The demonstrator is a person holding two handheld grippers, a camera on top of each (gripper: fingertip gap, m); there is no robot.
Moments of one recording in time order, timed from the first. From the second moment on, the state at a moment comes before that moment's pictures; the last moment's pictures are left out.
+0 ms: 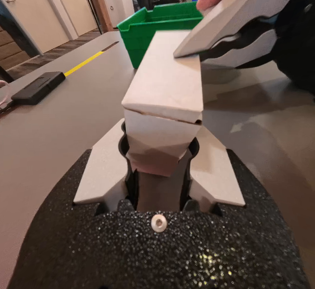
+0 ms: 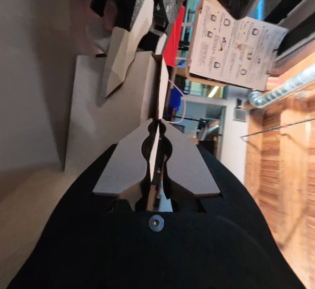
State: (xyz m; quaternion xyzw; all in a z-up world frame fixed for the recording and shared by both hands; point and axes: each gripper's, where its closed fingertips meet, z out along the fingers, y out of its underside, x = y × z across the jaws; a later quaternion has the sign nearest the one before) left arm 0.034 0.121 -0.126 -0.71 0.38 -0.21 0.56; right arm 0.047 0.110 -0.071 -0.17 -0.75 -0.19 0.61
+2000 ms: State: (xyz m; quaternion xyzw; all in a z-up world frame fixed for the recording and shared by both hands) left arm 0.014 0.133 -0.052 -0.61 0.43 0.25 0.61; right arm 0.056 0.079 -0.058 -0.31 -0.77 0.01 0.55
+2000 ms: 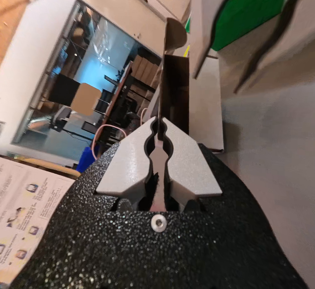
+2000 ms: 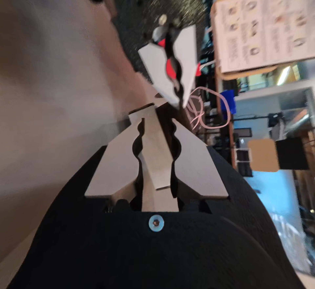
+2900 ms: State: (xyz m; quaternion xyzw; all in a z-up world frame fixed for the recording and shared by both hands) left arm -0.029 0.224 -0.010 -0.66 0.48 0.20 0.54; right arm 0.062 0.102 -0.154 -0.45 -0.82 0.01 0.35
